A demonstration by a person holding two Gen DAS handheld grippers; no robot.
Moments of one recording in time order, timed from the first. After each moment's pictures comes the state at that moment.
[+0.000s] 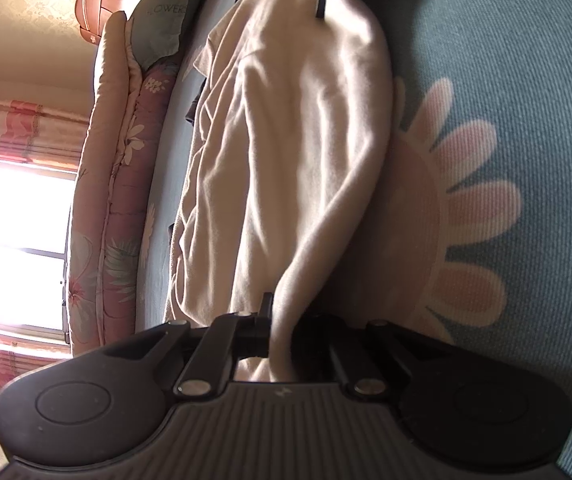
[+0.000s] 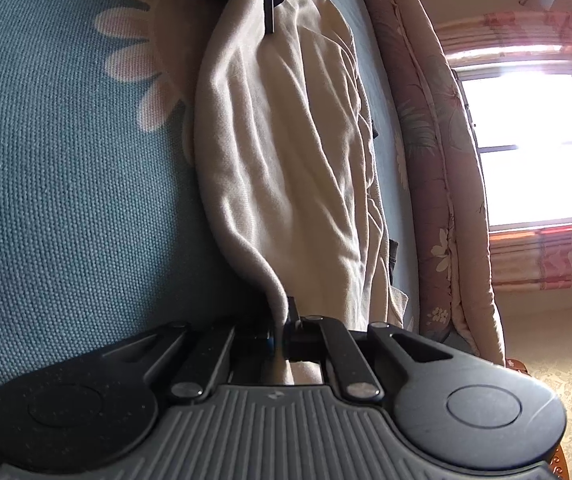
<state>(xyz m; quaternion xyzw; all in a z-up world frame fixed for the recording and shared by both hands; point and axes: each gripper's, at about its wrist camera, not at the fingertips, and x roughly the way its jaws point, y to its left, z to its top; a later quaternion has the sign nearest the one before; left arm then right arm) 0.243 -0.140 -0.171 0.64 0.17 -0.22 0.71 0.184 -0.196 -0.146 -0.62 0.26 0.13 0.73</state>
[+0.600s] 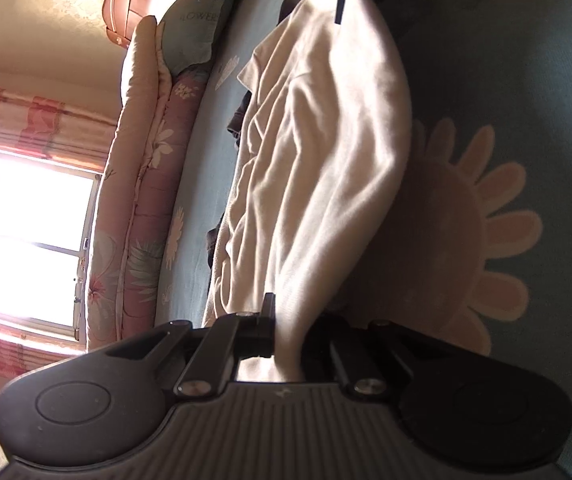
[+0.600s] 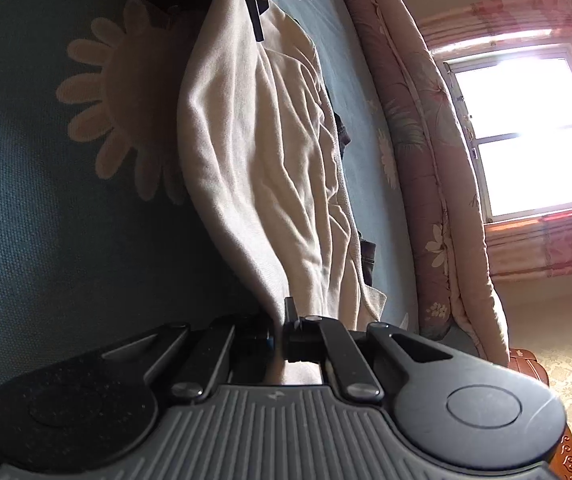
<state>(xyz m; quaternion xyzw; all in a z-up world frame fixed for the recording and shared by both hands) 0.236 -0.135 -0.139 0.63 0.15 -0.21 0.73 0.193 -0.201 -0.103 -0.60 0.27 0.14 0.74</state>
